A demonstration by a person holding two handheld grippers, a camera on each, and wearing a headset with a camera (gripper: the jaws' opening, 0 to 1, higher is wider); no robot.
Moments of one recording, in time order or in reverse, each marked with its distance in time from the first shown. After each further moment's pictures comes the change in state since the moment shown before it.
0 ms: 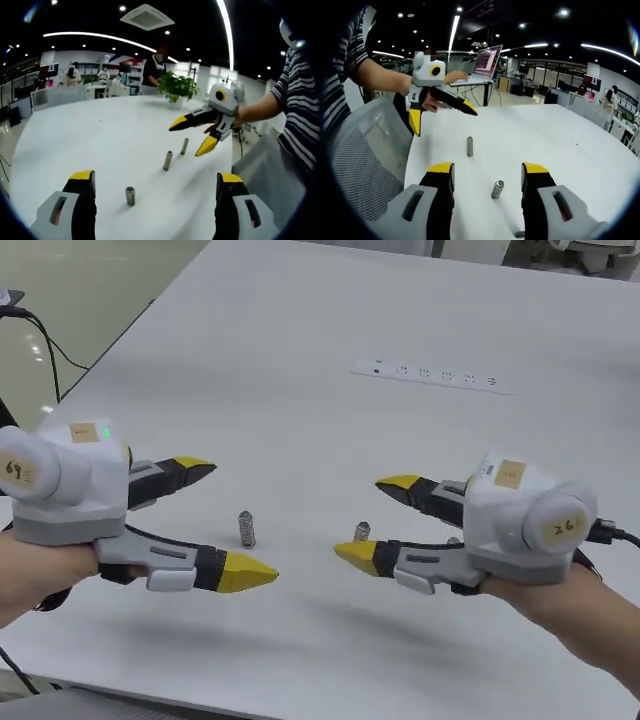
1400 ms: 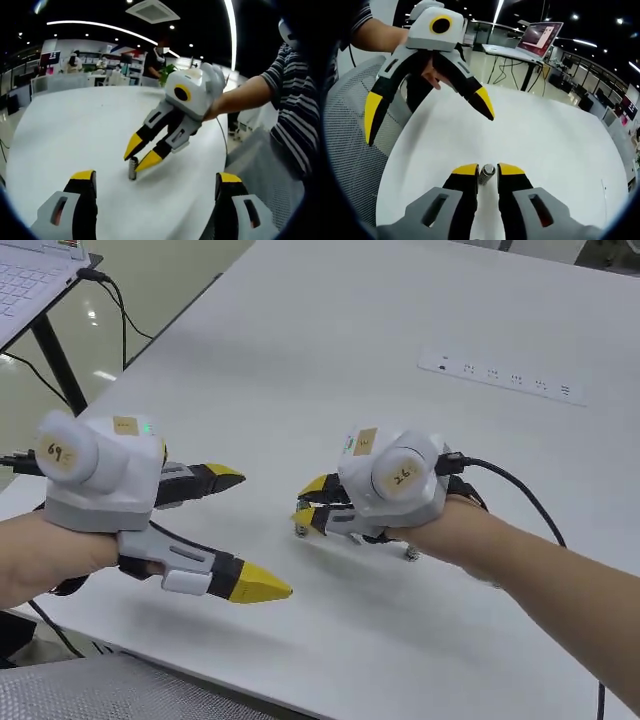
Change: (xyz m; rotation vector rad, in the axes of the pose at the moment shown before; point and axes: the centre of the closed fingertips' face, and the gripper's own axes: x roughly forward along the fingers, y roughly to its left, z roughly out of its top) left arm -0.030 0.007 -0.035 -0.063 0.063 -0.027; right arm 0.144 0.052 0.007 -0.303 0.227 0.270
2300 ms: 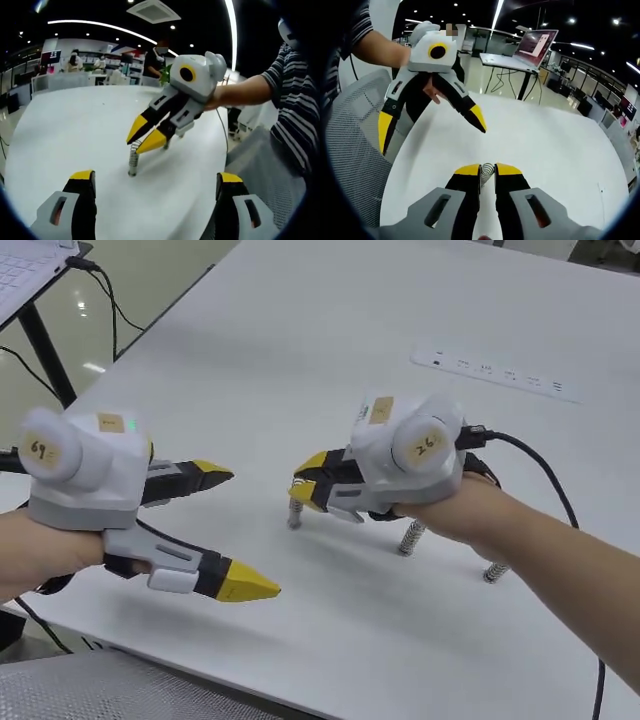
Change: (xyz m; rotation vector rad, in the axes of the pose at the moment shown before) left arm -0.001 0.004 -0.009 -0.010 0.001 -0.001; right arm -0.012 -0.009 0.013 0.005 -0.049 0.001
